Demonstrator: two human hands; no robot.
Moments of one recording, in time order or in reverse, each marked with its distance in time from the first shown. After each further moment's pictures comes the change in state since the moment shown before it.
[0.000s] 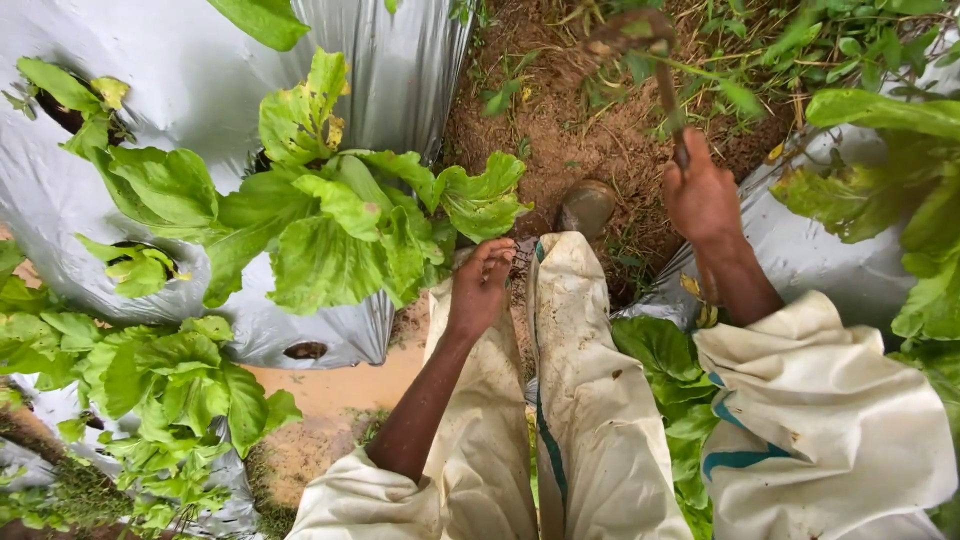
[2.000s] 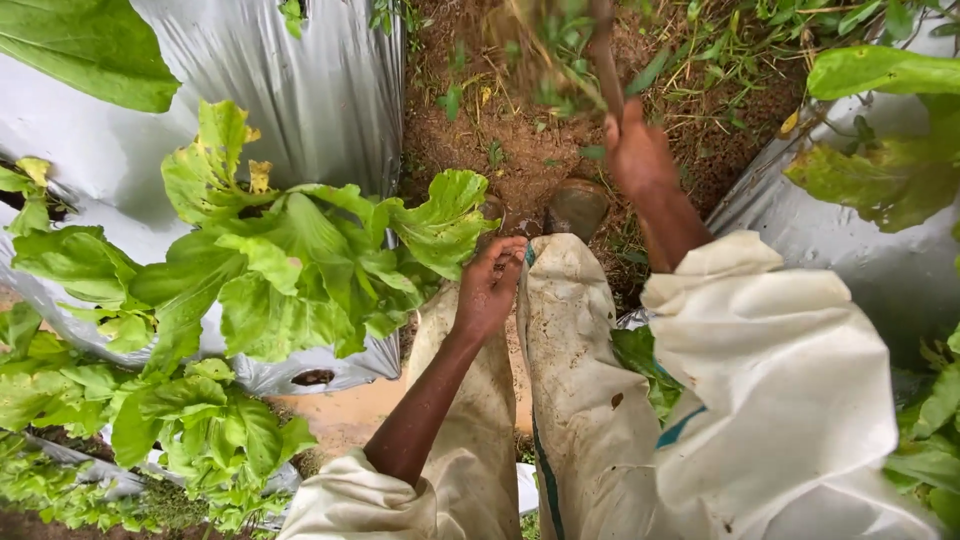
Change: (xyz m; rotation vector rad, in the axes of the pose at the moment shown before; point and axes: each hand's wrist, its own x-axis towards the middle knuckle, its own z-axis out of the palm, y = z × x) left_hand 0.058 -0.031 0.060 0.200 -0.091 0.088; right_hand 0.132 0.056 0.089 0.232 -0.139 0.183
